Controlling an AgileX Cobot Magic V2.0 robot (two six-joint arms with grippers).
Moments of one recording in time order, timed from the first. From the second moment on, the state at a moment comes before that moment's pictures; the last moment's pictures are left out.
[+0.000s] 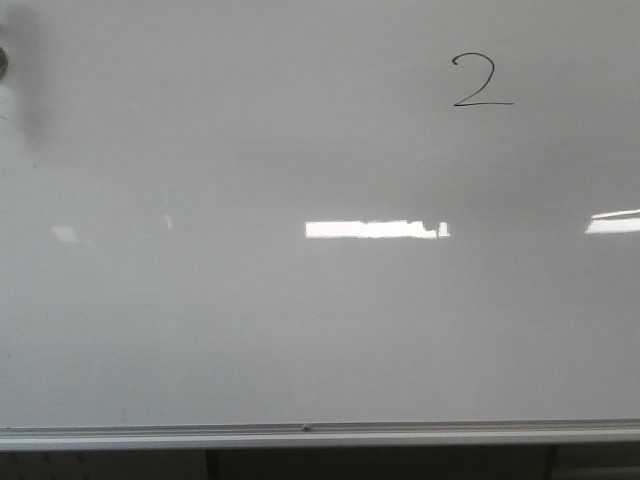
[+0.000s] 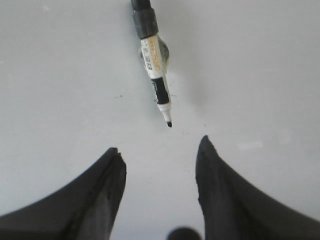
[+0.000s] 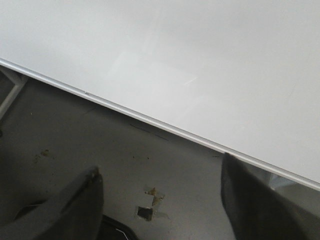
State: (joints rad) left arm -0.17 1.01 -0.90 0.29 0.58 -0.19; right arm 0.30 0.63 -0.93 0.06 1.11 -0.05
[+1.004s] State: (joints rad) left arm -0.36 0.61 -0.80 0.12 1.00 -0.10; right arm 0.30 0.48 -0.84 0.02 1.12 -0.04
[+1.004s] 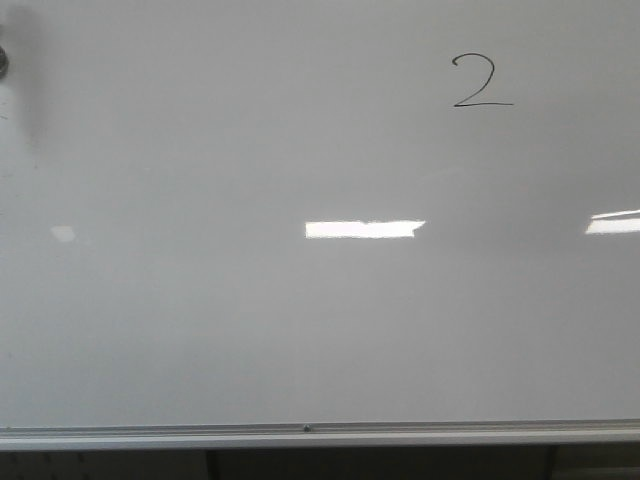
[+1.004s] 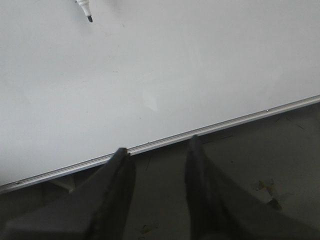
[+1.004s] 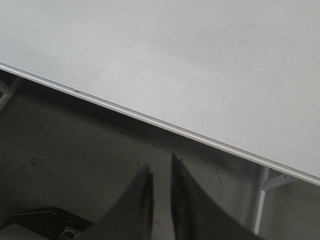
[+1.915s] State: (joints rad) left arm -0.36 0.61 -0.79 0.11 0.99 -0.08; right arm 0.30 0.48 -0.84 0.02 1.10 -0.04
